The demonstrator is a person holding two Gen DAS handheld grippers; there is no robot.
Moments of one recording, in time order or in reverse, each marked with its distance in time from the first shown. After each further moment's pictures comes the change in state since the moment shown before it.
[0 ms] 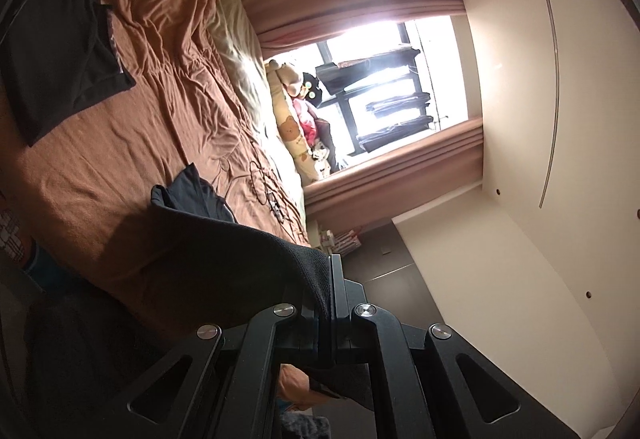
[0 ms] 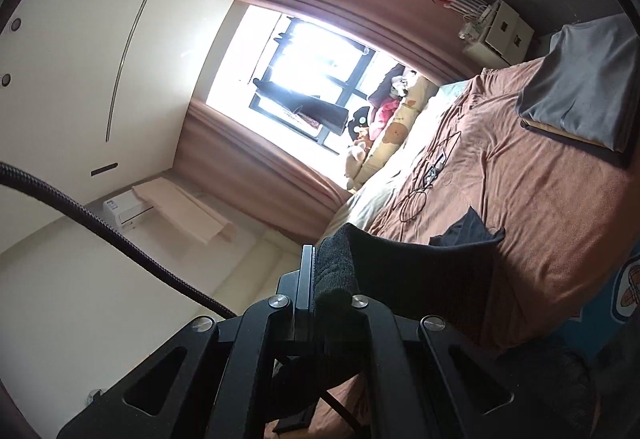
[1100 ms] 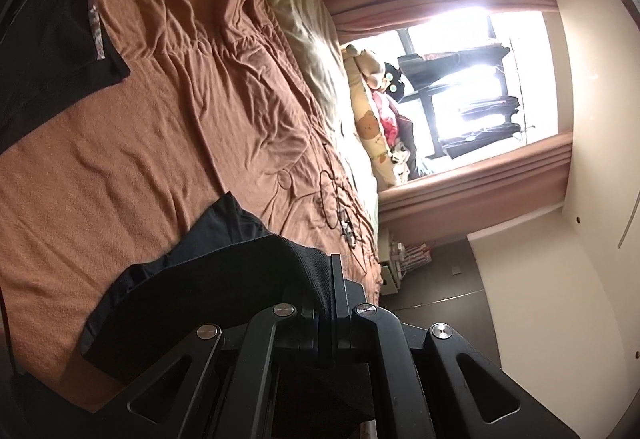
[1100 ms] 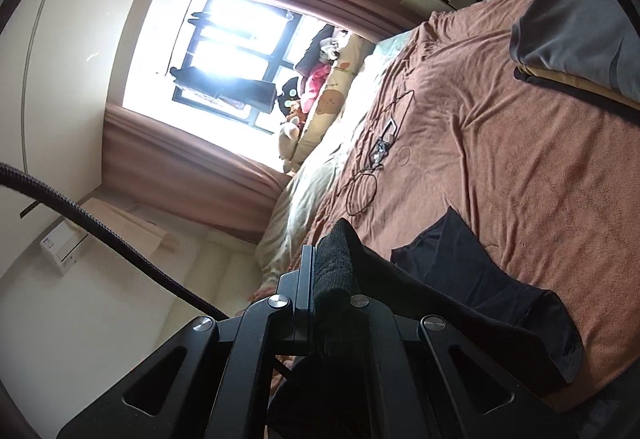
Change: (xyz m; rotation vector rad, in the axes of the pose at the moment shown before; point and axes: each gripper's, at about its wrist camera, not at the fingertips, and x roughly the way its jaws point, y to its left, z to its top) left arm 0.235 0.085 0.116 -0.106 0.041 0.288; right arm 0.269 -0.106 0.072 0.185 0.120 -0.208
